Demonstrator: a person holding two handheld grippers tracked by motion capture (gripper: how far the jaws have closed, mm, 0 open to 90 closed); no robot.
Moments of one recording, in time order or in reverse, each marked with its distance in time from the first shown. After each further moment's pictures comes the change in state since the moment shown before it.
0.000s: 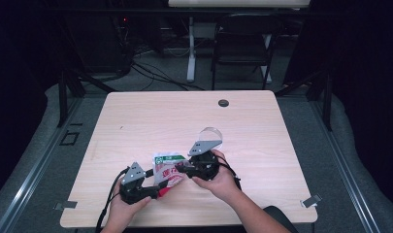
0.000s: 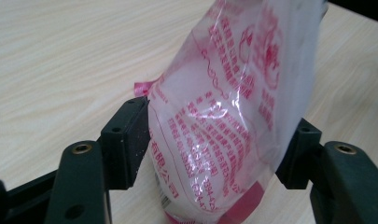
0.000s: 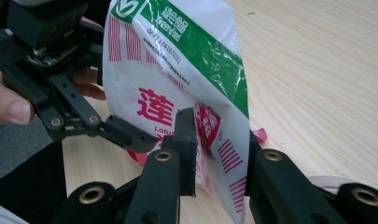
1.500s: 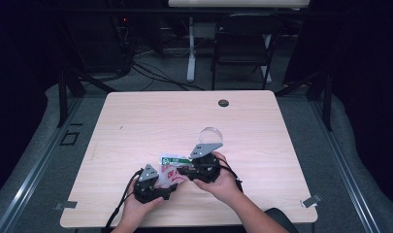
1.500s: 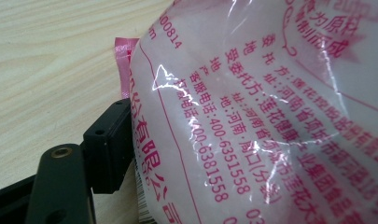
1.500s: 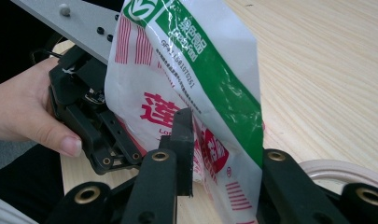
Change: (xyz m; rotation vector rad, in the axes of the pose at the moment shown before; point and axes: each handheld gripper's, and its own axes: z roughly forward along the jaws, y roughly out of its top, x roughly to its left) left arm -0.002 -0.014 0.045 0.092 0.010 -0.060; right arm 0.002 -0.007 -0.002 0.021 -0.019 -0.010
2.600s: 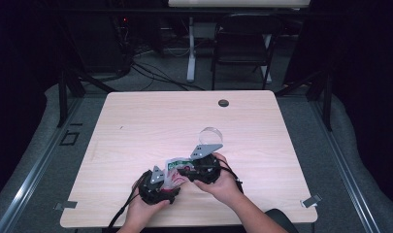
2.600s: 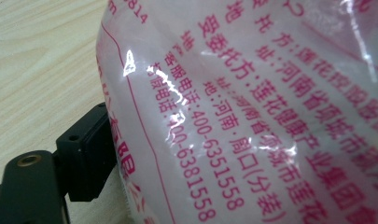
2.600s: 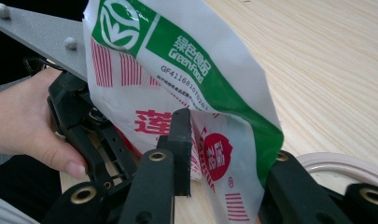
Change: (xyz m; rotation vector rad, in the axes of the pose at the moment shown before) left arm -0.014 0.003 0.011 0.106 0.098 0.112; right arm 0.001 -0.002 0.000 0.012 -0.013 0.001
